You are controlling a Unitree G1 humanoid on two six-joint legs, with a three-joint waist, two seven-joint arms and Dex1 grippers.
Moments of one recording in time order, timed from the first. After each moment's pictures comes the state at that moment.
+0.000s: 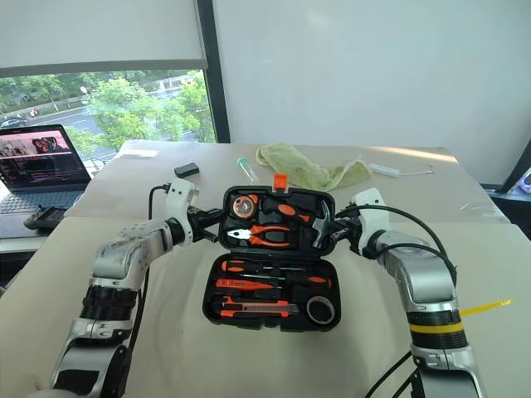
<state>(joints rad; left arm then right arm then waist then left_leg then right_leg) -0.64 0.37 0.06 0.08 -0.27 0.60 -0.63 -0.50 -0.53 -0.08 -0.16 0.23 0.78 0.51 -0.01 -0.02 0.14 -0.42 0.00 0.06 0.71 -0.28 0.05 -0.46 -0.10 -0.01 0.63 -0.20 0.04</state>
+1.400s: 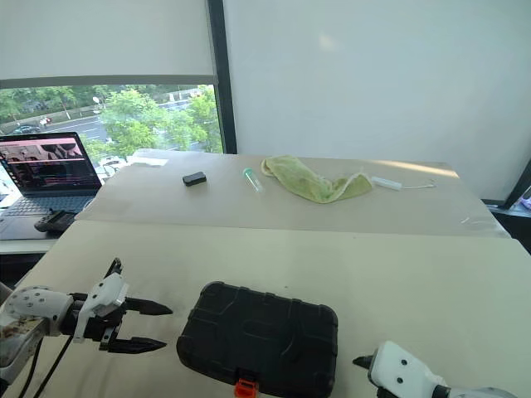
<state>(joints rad) -0.06 0.98 0.04 -0.06 -0.53 0.27 -1.43 0.72 -0.80 -0.34 -0.95 0.35 0.55 0.87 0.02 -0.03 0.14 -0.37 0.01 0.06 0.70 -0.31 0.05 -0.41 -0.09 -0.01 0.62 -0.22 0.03</state>
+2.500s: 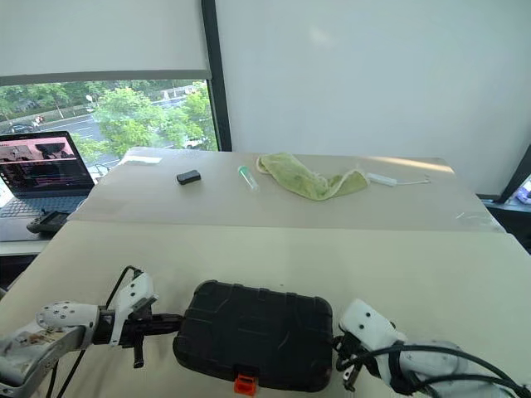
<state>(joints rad) 0.01 0.88 0.01 -0.33 -0.46 0.60 -0.99 0.16 -0.88 0.03 -0.81 0.37 0.95 0.61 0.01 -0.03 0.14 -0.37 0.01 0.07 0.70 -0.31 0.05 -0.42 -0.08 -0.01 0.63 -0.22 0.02</state>
